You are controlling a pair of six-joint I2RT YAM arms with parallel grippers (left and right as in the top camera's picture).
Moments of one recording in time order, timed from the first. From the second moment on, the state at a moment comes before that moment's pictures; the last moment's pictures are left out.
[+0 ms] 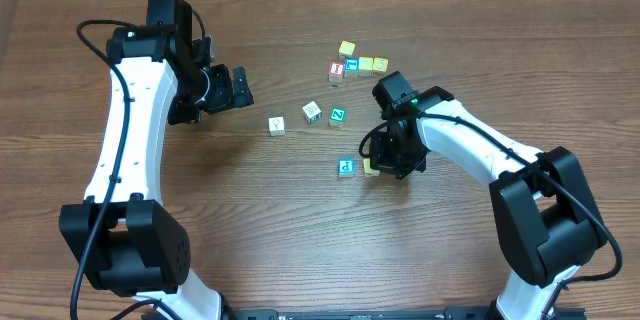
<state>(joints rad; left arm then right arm) 0.04 1.81 1.69 -1.28 0.16 -0.18 0.49 1.92 1.27 -0.87 -0.23 0.57</state>
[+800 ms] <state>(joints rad) 0.04 1.81 1.69 -1.28 0.16 -0.18 0.51 1.92 1.27 -0.82 -0.22 0.59</state>
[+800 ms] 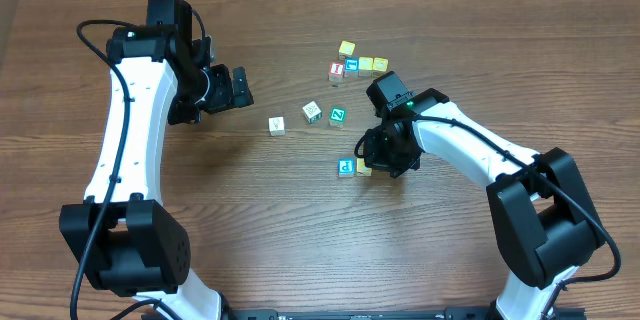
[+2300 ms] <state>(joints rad) 0.04 1.81 1.69 -1.28 0.16 -0.18 0.51 1.92 1.27 -0.80 -0.24 0.52</state>
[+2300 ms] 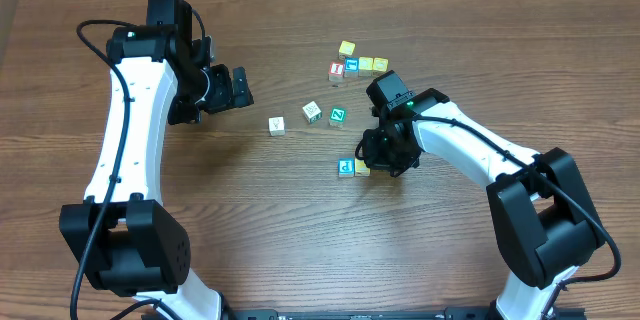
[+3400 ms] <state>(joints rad) 0.04 1.81 1.69 -1.28 0.16 -0.18 0.51 1.92 1.27 -0.67 -0.18 0.51</state>
